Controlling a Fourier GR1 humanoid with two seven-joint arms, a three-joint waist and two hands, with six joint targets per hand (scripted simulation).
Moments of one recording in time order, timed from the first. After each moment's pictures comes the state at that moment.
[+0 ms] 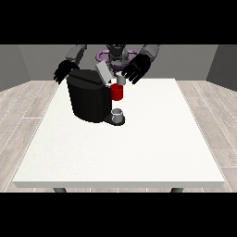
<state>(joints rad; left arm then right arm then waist) -1.13 0.46 0.13 -0.66 -0.62 -0.13 -0.12 -0.34 -0.04 -0.04 -1.36 -0.01 -0.16 -0.04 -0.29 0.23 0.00</state>
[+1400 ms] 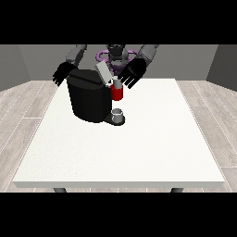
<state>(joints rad) -1.18 0.43 0.12 -0.63 -0.66 -0.15 -0.11 -0.33 -0.04 -0.07 -1.36 -0.04 -0.16 -0.07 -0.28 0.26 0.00</state>
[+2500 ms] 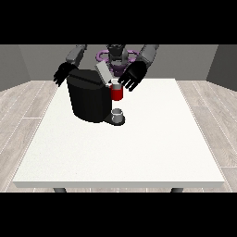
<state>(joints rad) -1.16 0.43 0.11 -0.61 -0.70 -0.13 -0.14 -0.32 -0.04 -0.06 -1.37 -0.03 -0.16 -0.08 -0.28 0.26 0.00</state>
